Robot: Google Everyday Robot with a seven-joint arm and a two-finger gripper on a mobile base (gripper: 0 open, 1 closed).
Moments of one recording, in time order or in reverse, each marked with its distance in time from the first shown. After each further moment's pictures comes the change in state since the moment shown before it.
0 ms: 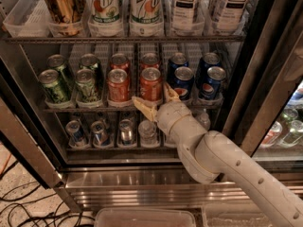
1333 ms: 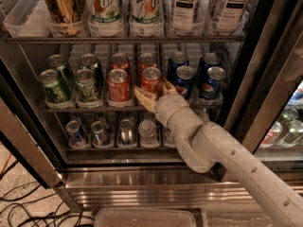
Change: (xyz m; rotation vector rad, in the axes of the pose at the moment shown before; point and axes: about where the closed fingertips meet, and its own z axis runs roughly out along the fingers) arm -0.006 -0.013 0.025 0.005 -0.028 0.029
